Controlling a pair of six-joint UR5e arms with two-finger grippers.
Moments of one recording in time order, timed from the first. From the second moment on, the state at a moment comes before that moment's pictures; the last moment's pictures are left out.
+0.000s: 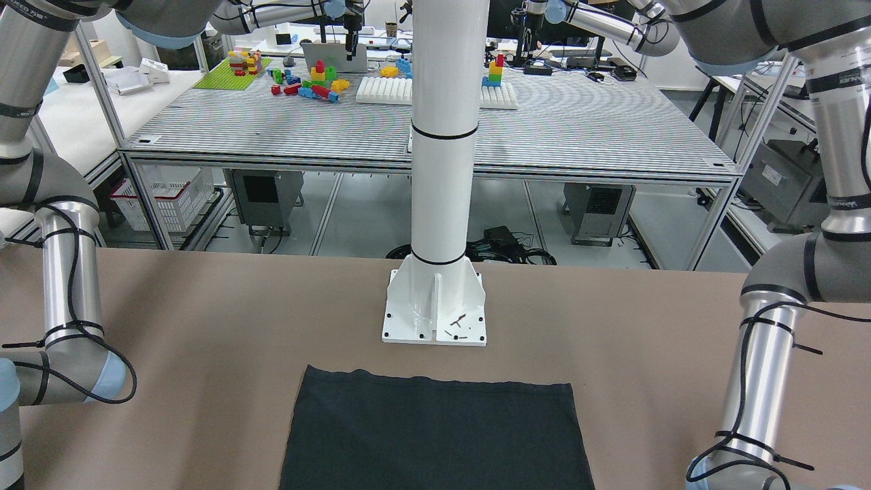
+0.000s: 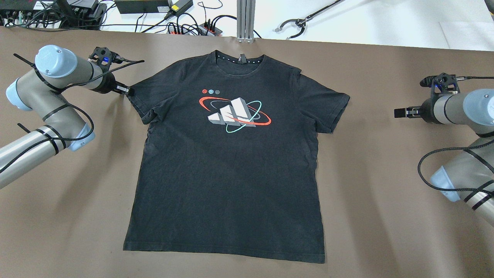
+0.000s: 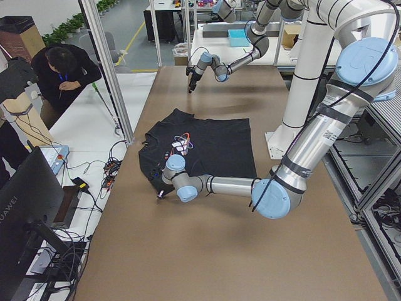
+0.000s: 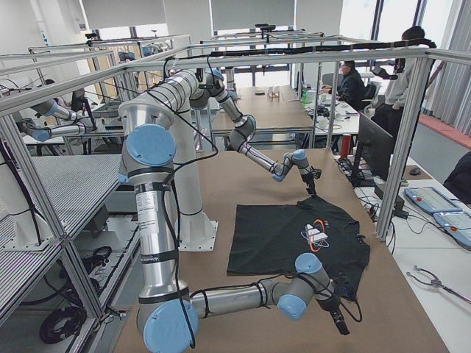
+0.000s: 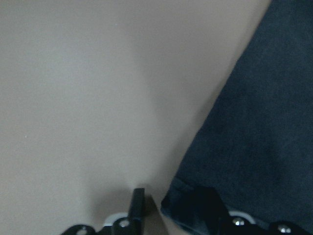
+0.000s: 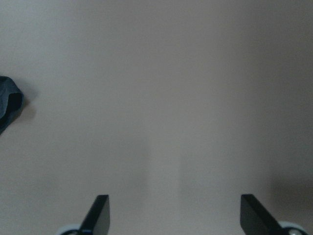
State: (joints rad) left arm -0.99 -2.18 -0.97 -2.50 -1.98 -0.66; right arm 1.05 -1.36 1.46 -0.83 1.82 0.78
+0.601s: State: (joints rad) left arm -0.99 -2.18 -0.99 -2.52 -2.00 -0.75; right arm 1.04 -1.36 1.46 -0.83 1.82 0.78
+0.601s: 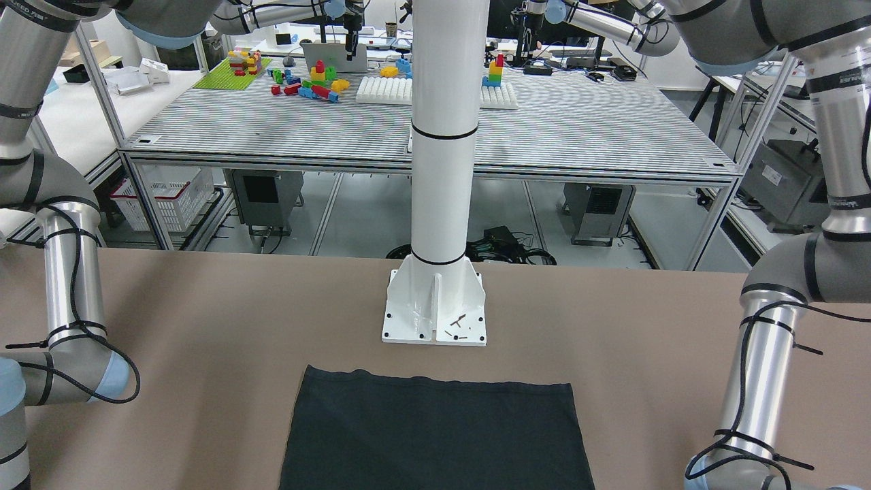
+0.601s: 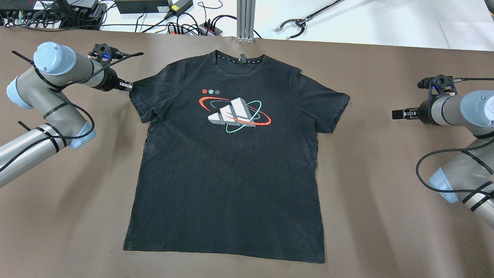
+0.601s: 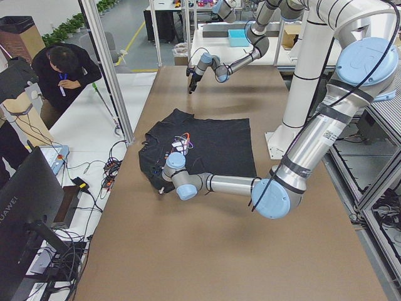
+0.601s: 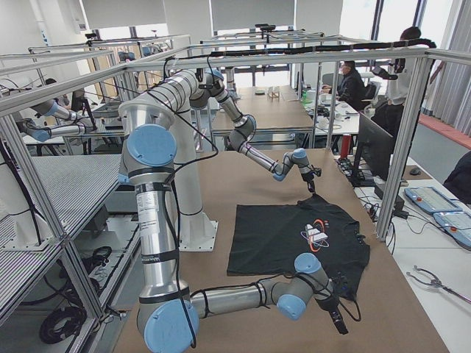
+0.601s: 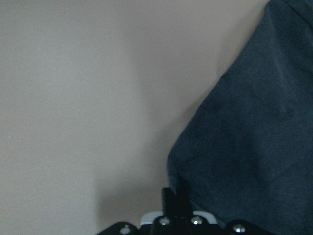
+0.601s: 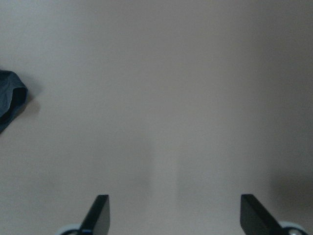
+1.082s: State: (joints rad) left arm -0.99 -2.20 -1.08 -2.52 -2.01 -0.90; right arm 1.04 -1.36 1.46 -0.83 1.82 0.78
